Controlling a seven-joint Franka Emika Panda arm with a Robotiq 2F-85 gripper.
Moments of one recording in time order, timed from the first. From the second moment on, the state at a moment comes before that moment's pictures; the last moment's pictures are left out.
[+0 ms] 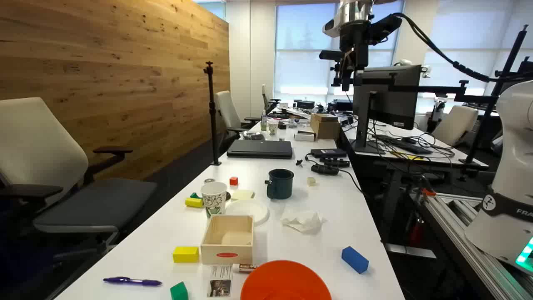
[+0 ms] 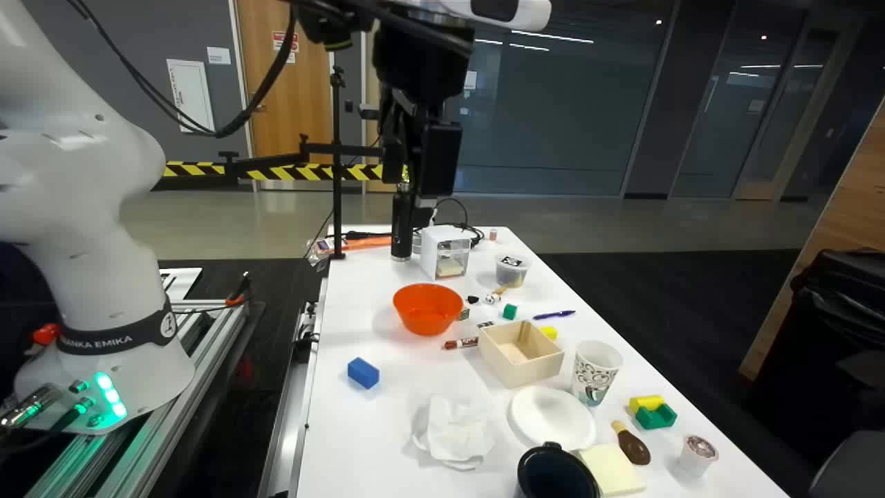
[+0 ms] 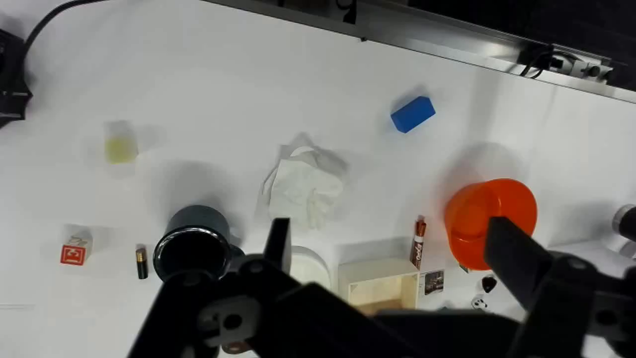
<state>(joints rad) 0.00 -0.40 -0.39 -2.22 0.01 1.72 -0.58</state>
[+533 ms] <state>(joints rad) -0.01 -0.40 -0.38 -2.22 0.01 1.72 -0.58</state>
